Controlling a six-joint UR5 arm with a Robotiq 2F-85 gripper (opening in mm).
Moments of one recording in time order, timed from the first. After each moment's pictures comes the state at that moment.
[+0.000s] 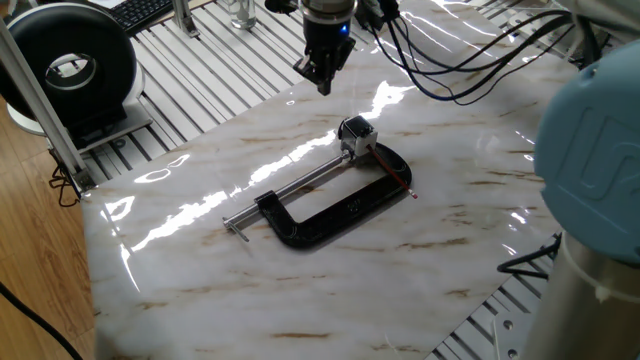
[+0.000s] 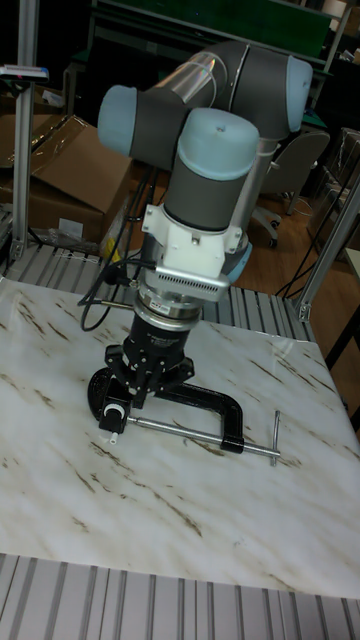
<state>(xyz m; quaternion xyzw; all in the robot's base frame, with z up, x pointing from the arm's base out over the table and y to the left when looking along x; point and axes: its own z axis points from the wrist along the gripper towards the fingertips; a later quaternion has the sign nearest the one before) 0.607 -0.041 0.130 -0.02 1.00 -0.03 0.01</state>
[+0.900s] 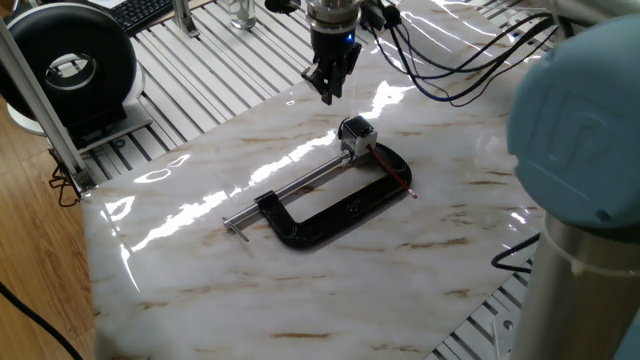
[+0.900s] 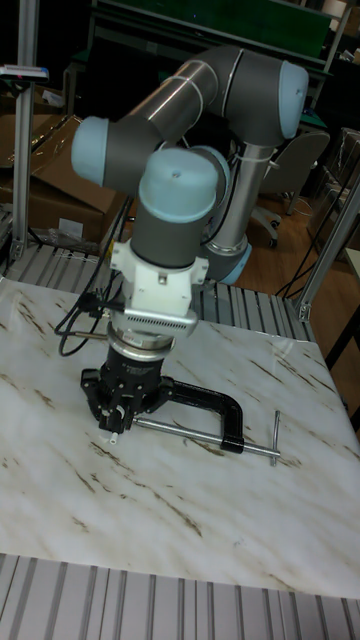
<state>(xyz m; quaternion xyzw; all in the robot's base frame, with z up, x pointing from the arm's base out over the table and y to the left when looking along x) 0.618 -0.054 0.086 -0.05 1.00 0.00 0.00</state>
